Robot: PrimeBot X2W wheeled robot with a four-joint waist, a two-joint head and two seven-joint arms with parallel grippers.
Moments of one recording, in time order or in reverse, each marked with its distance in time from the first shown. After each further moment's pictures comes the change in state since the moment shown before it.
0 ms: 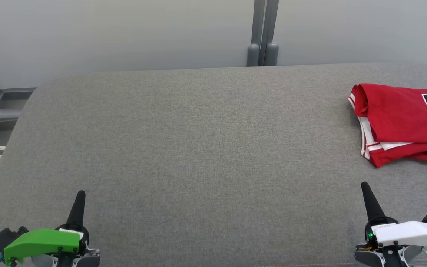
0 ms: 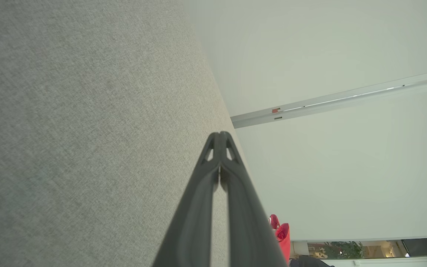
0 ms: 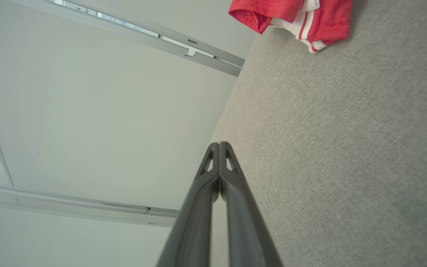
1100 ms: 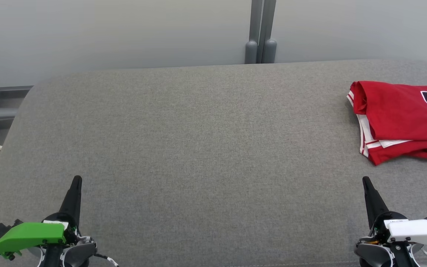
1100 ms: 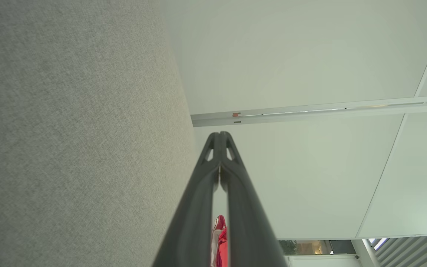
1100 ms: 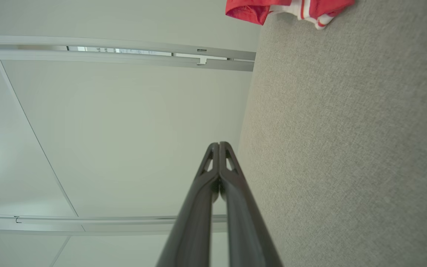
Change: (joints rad) left arm -0.036 -0.031 0.066 -0.027 -0.193 -0.035 0.085; right arm -0.003 -0.004 0.000 -0.037 0.270 0.000 0.030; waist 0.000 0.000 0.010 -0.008
